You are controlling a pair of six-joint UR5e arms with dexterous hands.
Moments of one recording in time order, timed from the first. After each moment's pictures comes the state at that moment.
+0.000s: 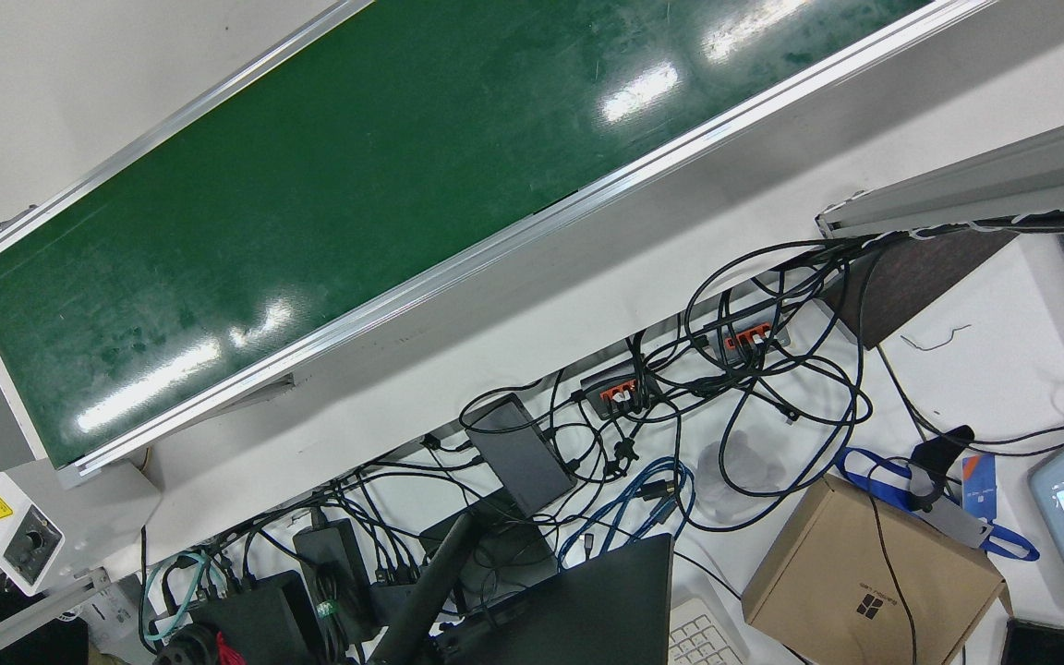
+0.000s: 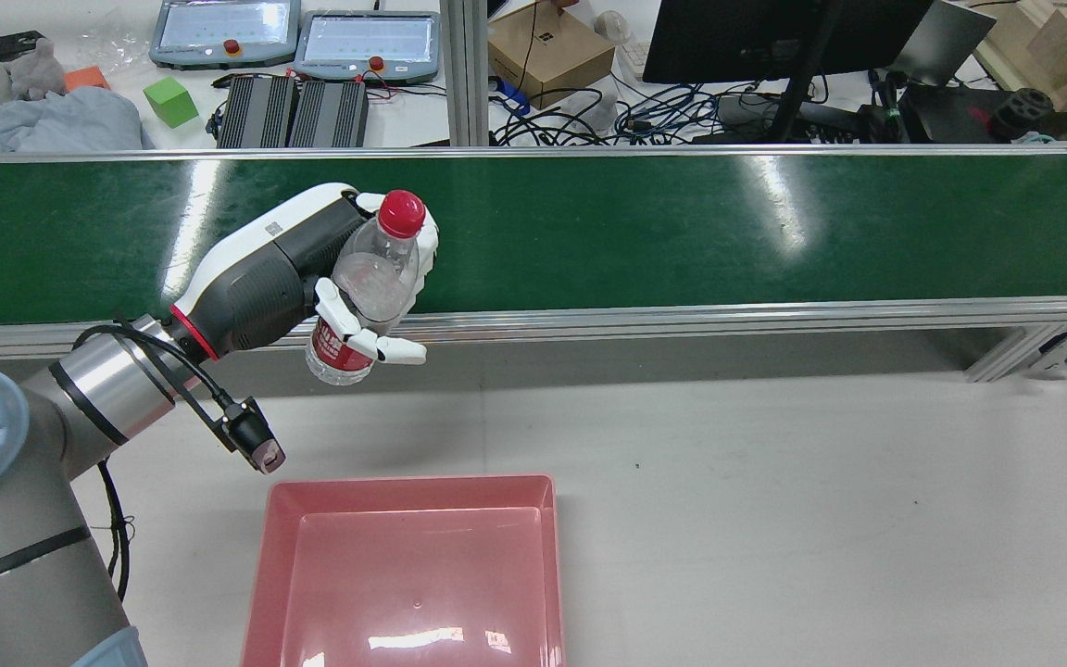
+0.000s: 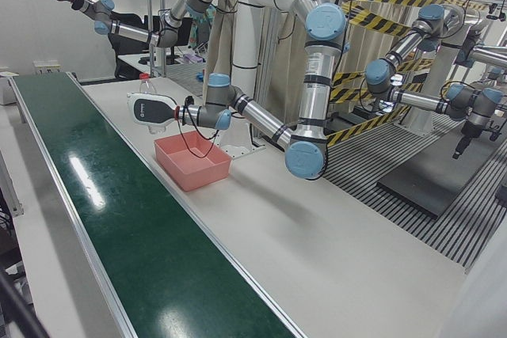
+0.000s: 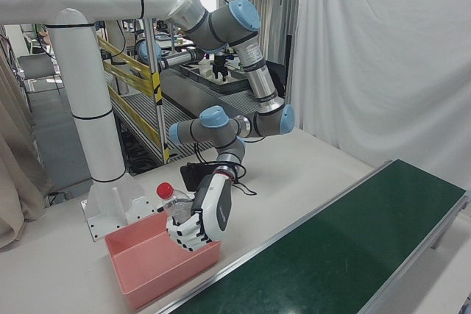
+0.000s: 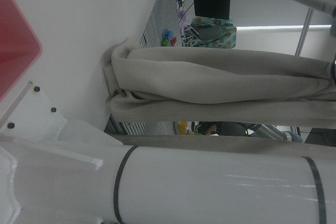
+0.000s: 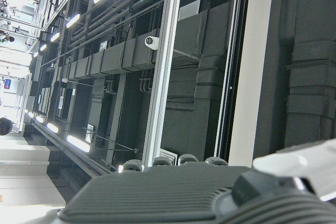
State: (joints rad) left arm -0.61 -2.12 -2.08 0.51 1.31 0.57; right arm 1.96 -1.51 1.49 -2.61 -1.55 -0.04
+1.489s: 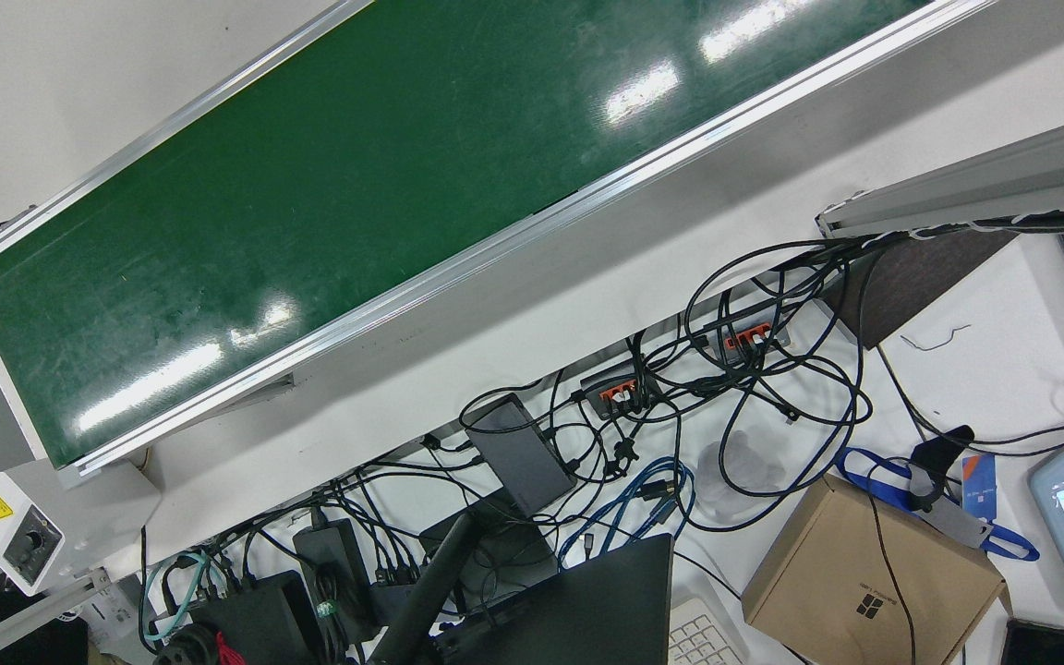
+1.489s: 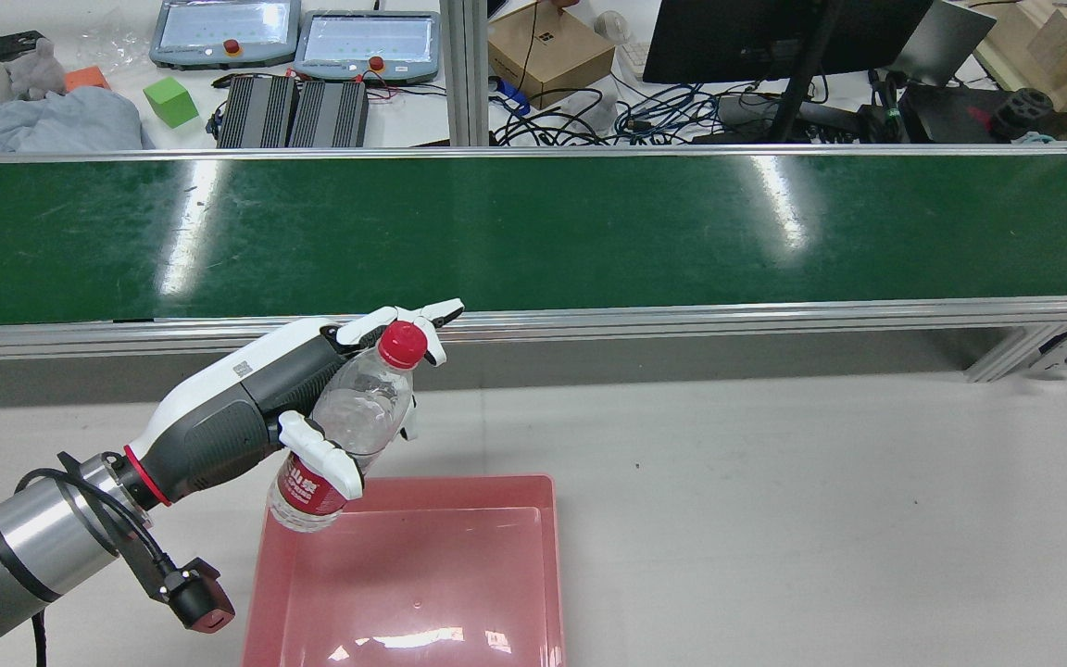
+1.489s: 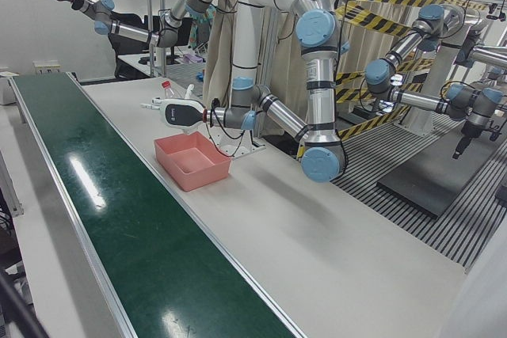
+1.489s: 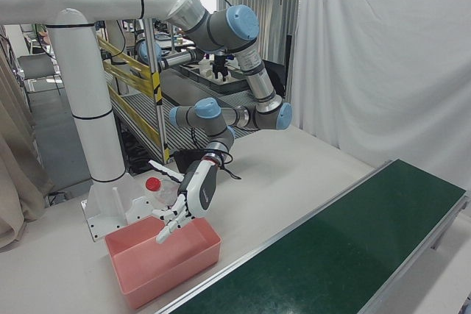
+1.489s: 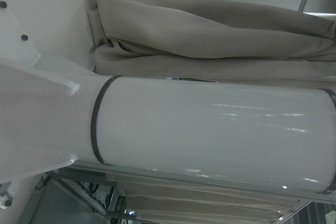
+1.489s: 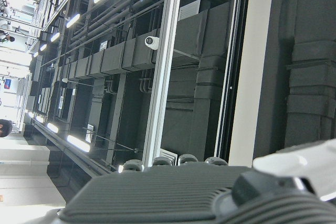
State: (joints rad) left arm -0.42 -1.94 -2.29 0.55 1.21 0.62; right arm 1.96 -1.51 1.49 -2.61 -1.55 -0.04
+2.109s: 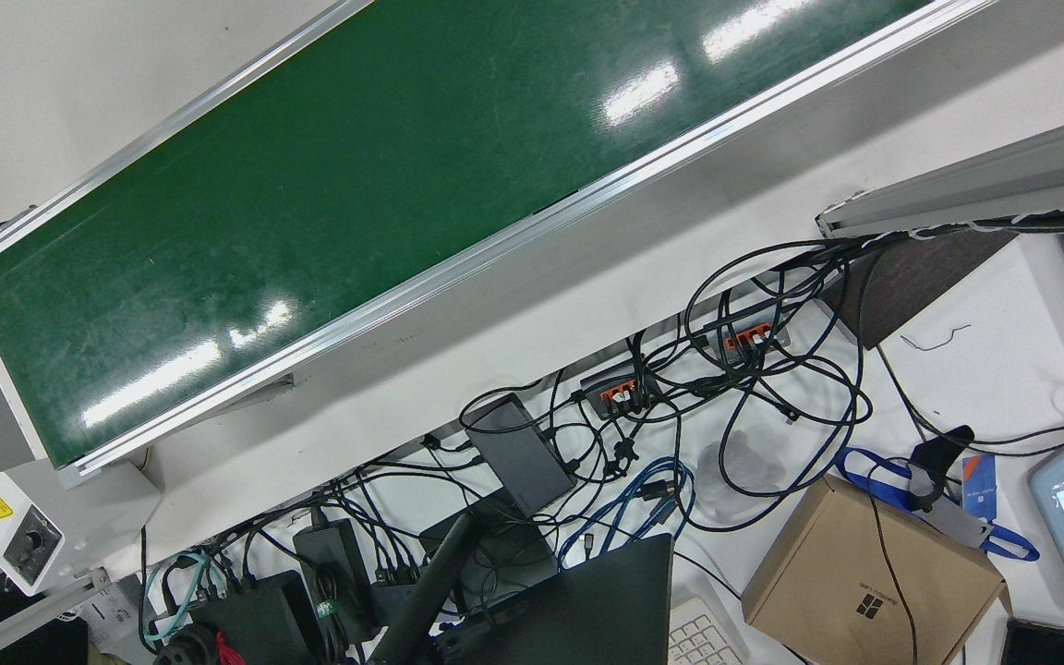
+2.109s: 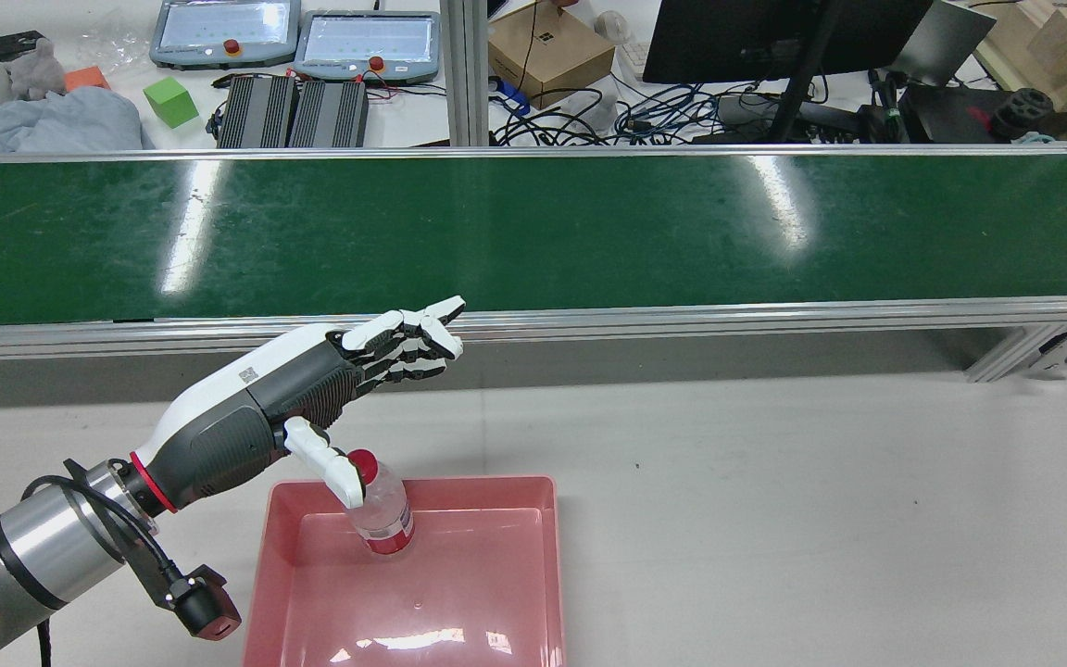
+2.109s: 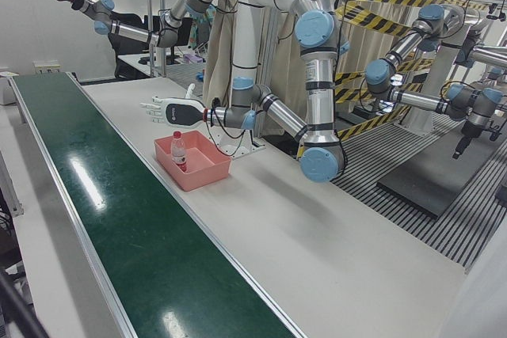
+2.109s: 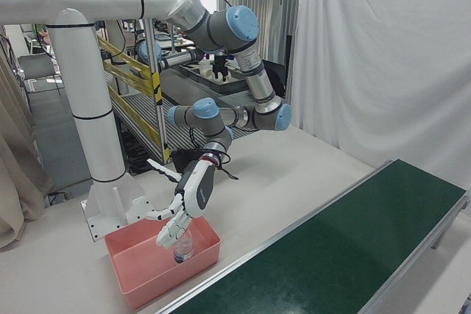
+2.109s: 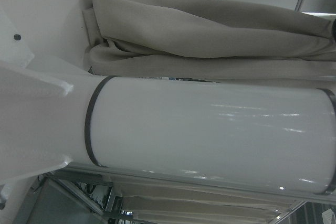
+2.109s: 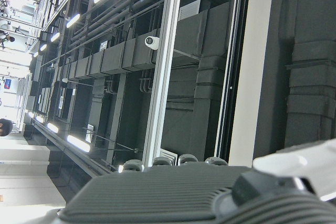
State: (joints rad) left arm -0.41 -1.94 -2.29 0.55 1.20 0.61; right arm 1.96 -1.51 1.49 -2.61 -1.55 -0.04
